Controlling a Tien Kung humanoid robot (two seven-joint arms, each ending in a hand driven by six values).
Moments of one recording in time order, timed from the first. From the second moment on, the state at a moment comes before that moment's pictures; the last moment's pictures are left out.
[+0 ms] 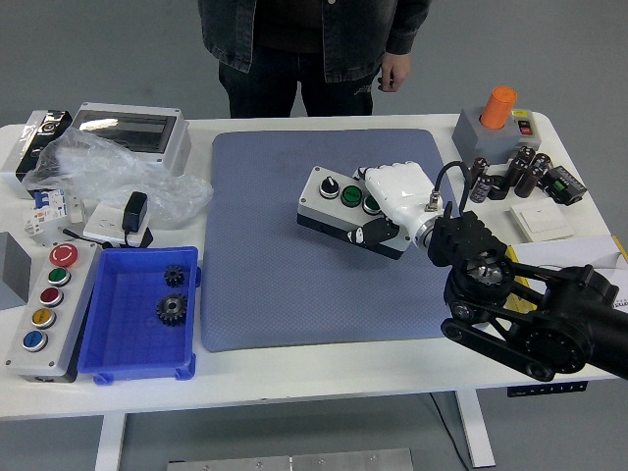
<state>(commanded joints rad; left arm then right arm) 0.02 0.25 -0.38 -0.22 0.24 0.12 0.21 0.76 -0.38 0.36 1.36 -2.00 -0.21 -0.49</state>
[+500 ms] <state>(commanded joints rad) 0.02 0.25 -0.38 -0.22 0.25 0.13 0.20 0.89 -0.42 0.11 1.39 -2.01 -0.26 -0.28</state>
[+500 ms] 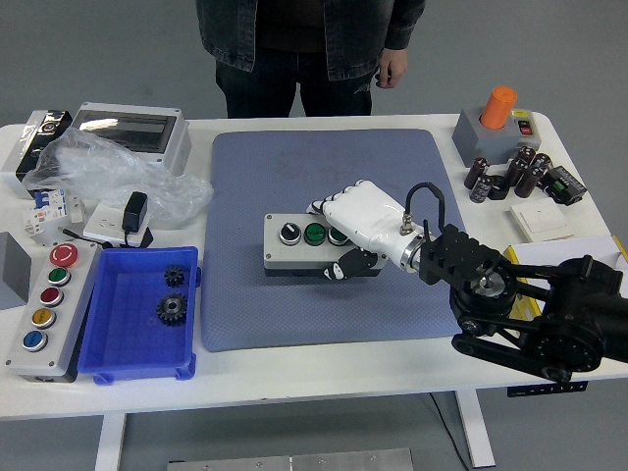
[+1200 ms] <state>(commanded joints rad) 0.02 0.25 -0.37 -0.22 0.24 0.14 0.19 0.94 -0.40 0.06 1.23 -1.96 -0.29 -0.20</state>
